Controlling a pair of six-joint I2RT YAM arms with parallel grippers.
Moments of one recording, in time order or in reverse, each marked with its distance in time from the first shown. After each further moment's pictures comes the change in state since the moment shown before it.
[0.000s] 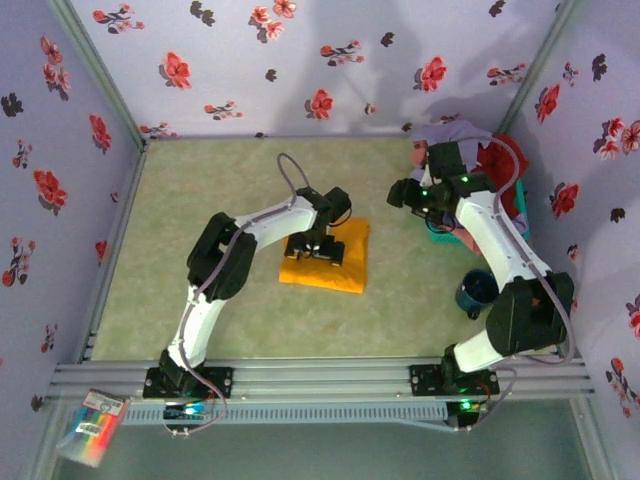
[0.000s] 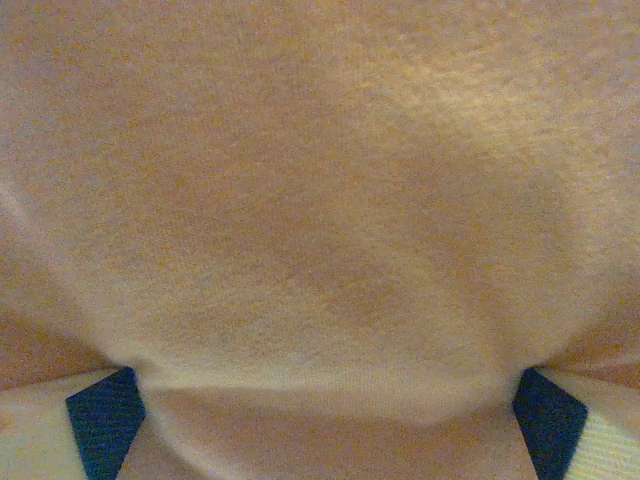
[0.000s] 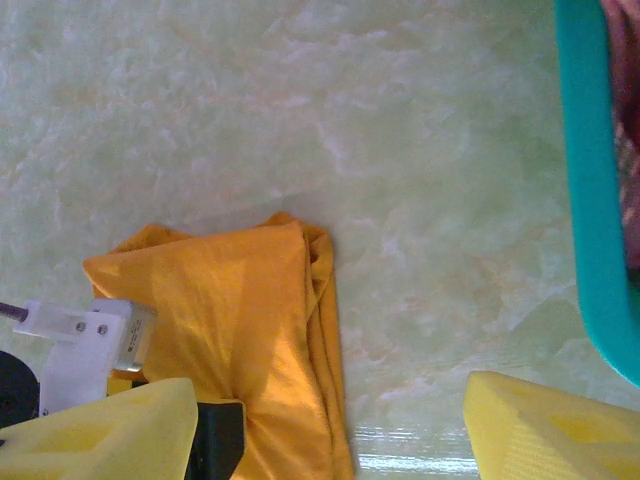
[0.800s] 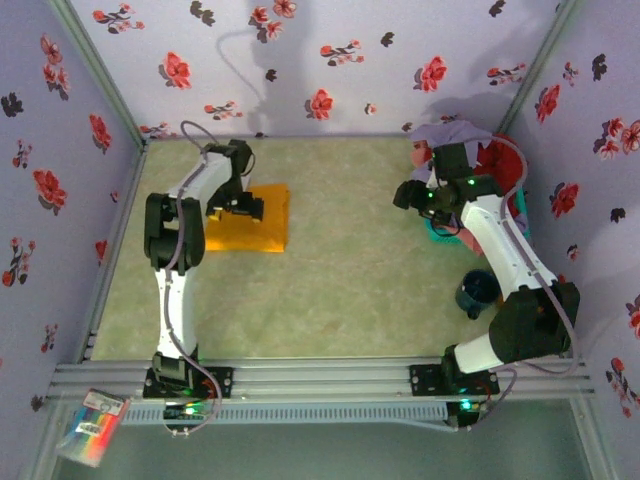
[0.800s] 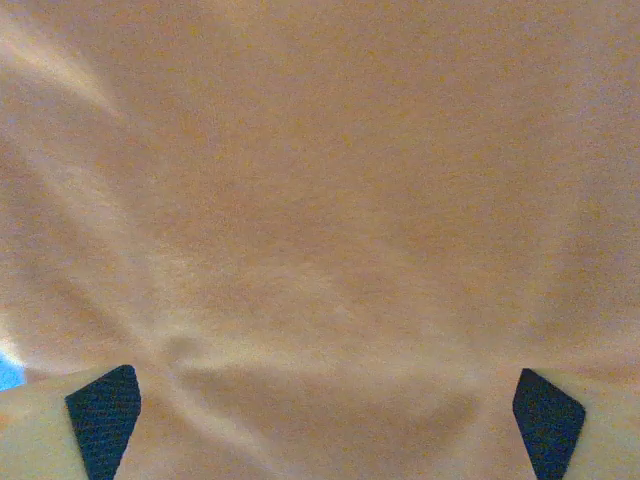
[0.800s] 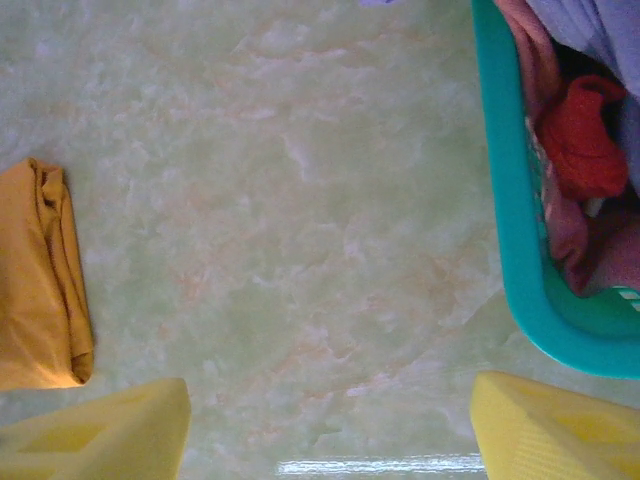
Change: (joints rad) left arm 0.535 0.034 0.186 -0.145 -0.051 0.387; right arm -0.015 -0.035 -0.007 -0.034 0.053 -0.026
